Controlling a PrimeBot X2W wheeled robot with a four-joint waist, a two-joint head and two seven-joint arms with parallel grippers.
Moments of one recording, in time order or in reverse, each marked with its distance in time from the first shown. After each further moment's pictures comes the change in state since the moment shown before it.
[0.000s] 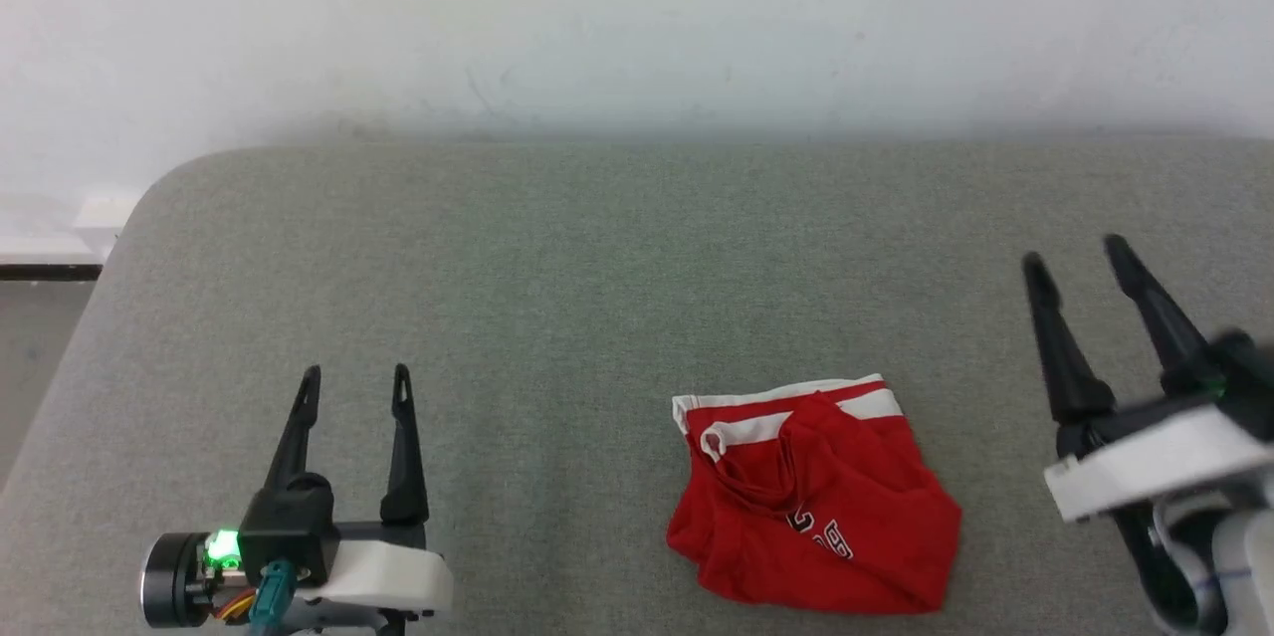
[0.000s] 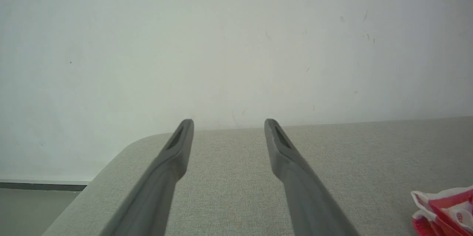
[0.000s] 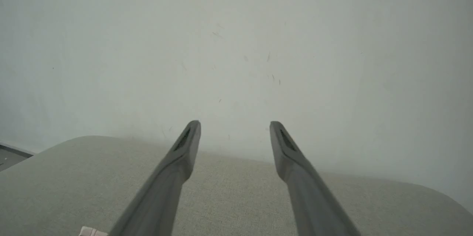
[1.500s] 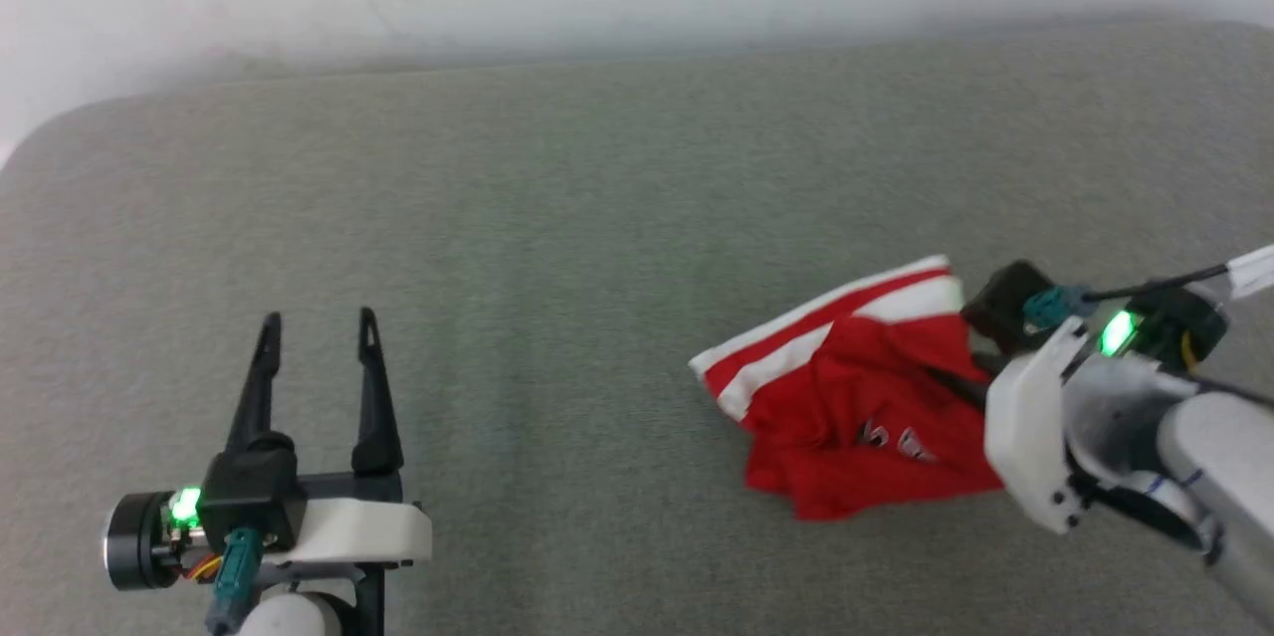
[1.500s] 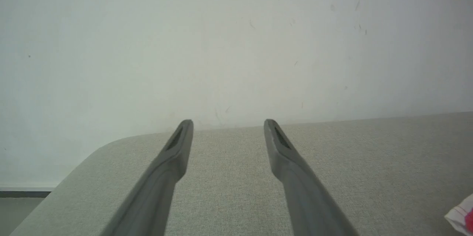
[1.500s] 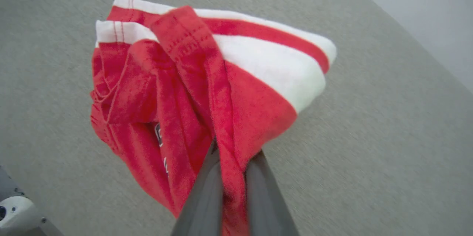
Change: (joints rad) left arm -0.055 -0.009 0.026 -0.040 0.002 0.012 0.000; right arm -0.466 -0.453 0.776 0.153 0.381 0.001 0.645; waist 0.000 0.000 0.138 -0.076
